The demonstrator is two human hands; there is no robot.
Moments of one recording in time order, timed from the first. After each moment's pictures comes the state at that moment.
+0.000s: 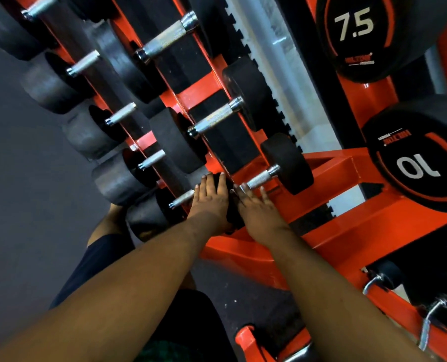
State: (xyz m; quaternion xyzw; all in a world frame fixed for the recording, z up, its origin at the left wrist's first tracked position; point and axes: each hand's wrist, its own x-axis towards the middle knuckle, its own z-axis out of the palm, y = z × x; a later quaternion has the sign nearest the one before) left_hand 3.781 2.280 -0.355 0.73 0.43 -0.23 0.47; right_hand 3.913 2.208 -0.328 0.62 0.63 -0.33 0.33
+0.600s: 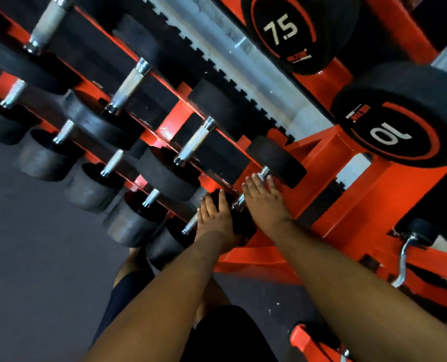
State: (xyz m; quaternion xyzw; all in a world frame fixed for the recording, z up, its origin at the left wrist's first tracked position) left_hand 3.783 2.289 -0.348 0.74 0.39 -0.28 0.47; right_hand 3.921 2.220 -0.348 0.73 0.56 -0.20 0.35
